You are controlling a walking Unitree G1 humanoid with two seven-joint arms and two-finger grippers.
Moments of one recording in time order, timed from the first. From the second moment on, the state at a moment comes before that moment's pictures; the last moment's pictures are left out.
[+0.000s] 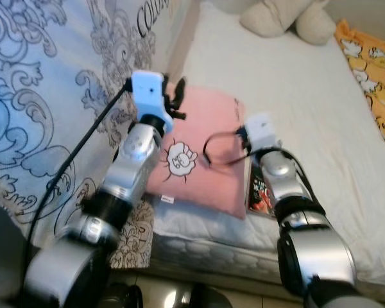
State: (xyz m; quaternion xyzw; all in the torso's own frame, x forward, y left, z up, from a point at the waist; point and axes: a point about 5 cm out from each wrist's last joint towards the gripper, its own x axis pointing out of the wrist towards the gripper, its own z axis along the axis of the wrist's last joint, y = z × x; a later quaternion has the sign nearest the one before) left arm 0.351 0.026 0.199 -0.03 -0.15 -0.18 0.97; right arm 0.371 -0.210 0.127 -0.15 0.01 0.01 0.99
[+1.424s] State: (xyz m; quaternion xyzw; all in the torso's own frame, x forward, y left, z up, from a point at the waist) left arm 0.321 0.068 0.136 0.02 -0.04 -0.17 0.98; right arm 0.295 -0.211 0.075 0.05 0.04 -0.05 1.00
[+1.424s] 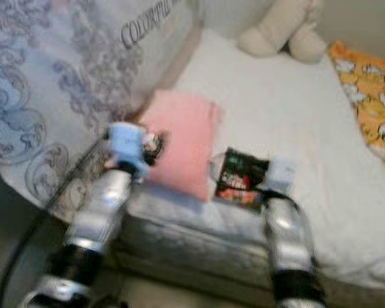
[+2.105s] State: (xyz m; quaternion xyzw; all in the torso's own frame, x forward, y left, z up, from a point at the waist) left arm 0.311 0.103 0.162 0.07 -0.08 -0.14 0.98; right arm 0.342 -0.194 0.054 0.18 0.17 -0.10 0.96
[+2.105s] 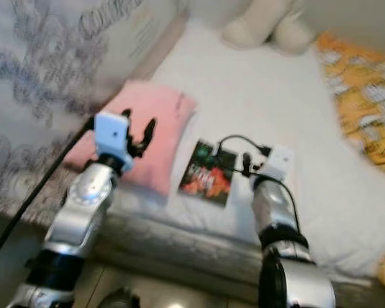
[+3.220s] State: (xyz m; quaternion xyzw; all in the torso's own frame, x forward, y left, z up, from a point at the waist) left arm 0.259 0.129 0.190 0.09 -0.04 -0.11 0.99; right arm 0.373 -0.140 0.087 0.10 0.18 0.00 0.98
